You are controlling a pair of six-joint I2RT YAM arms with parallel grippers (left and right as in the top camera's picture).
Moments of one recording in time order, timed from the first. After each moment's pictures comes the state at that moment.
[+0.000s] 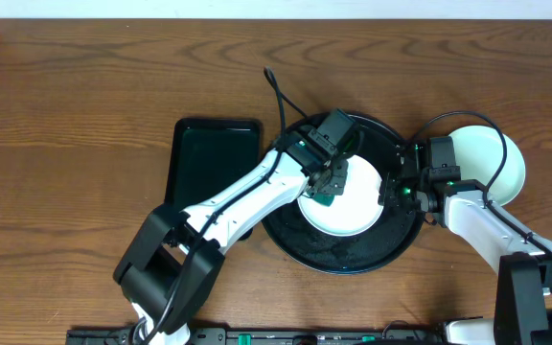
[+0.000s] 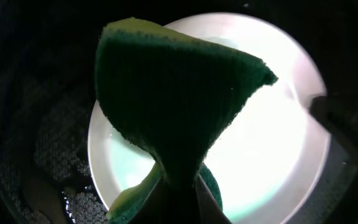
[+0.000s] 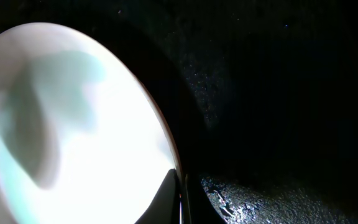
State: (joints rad) left arm -0.75 1.89 1.39 -0.73 0.03 -0.54; right arm 0.13 1.57 0.71 -0.29 -0.29 0.33
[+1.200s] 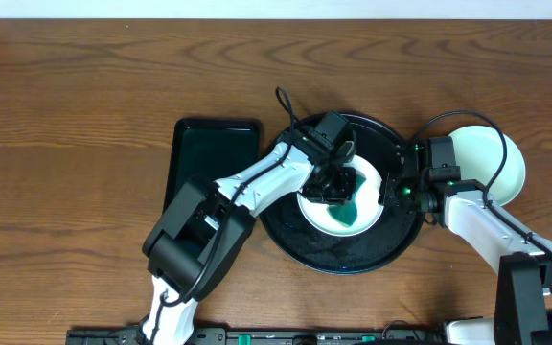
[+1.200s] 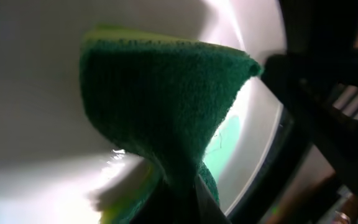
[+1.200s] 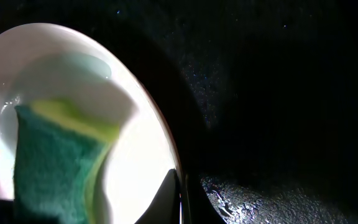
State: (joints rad) left arm -0.70 2.05 1.39 -0.62 0.51 -0.54; right arm 0.13 1.57 0.71 -0.29 -0.28 0.33
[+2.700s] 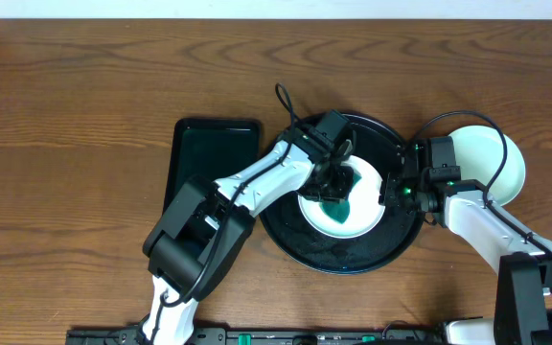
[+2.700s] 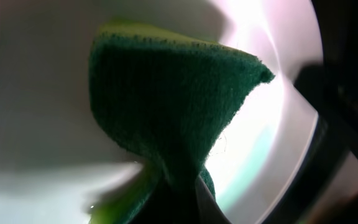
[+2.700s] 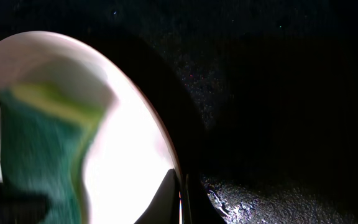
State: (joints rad) left arm -0.71 2.06 1.41 -0.67 0.42 -0.51; right arm 0.13 1.57 0.71 -0.29 -0.28 0.33
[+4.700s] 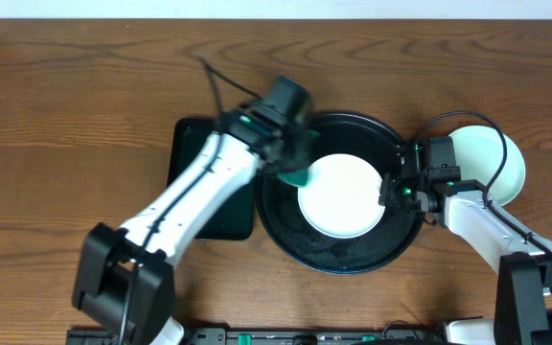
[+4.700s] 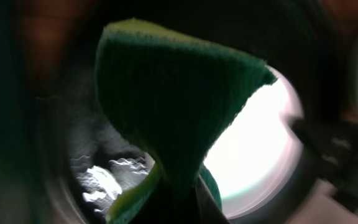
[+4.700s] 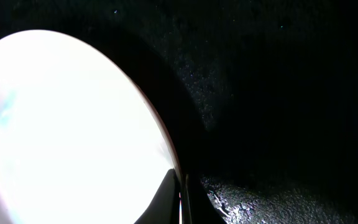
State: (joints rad) left arm -0.52 1.73 1.40 -0.87 0.17 -0.54; right arm 0.13 1.57 0.71 -0.29 -0.28 0.33
